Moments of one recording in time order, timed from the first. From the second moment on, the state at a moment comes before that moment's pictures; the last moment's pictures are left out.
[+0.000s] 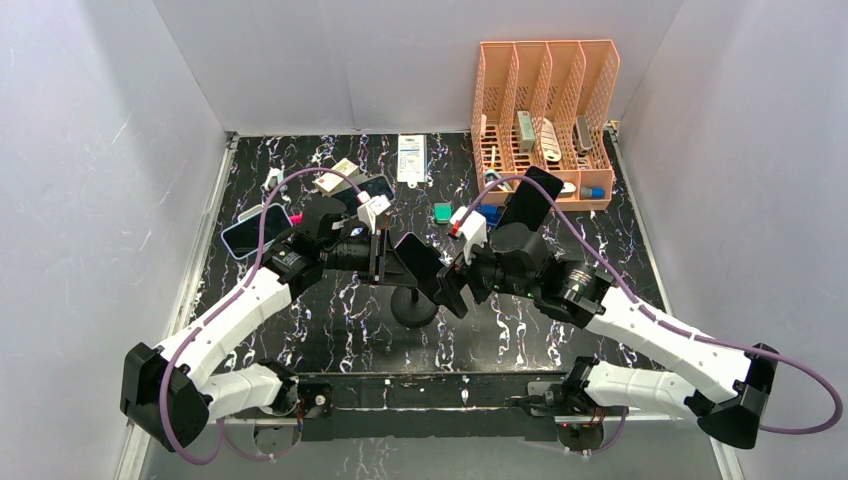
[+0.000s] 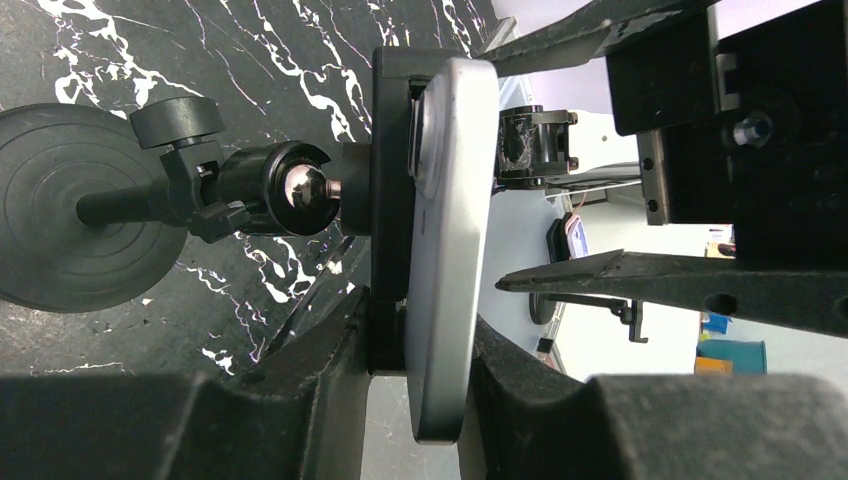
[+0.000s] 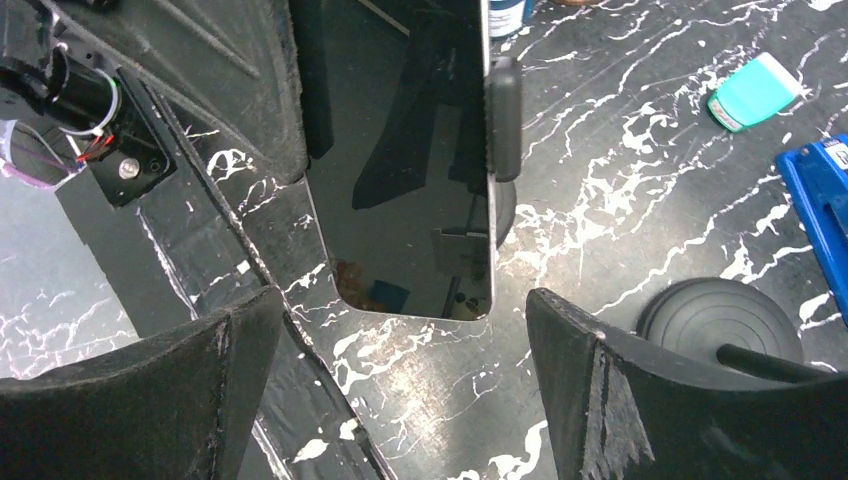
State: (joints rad) left arm -0.56 1.14 0.88 -0.35 0.77 -0.63; right arm 1.00 1.00 1.00 -0.54 -0.06 0.11
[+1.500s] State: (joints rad) left arm -0.56 1.14 0.89 -0.38 0.77 -0.63; right arm 1.11 1.13 0.88 -0.24 0.14 0.02
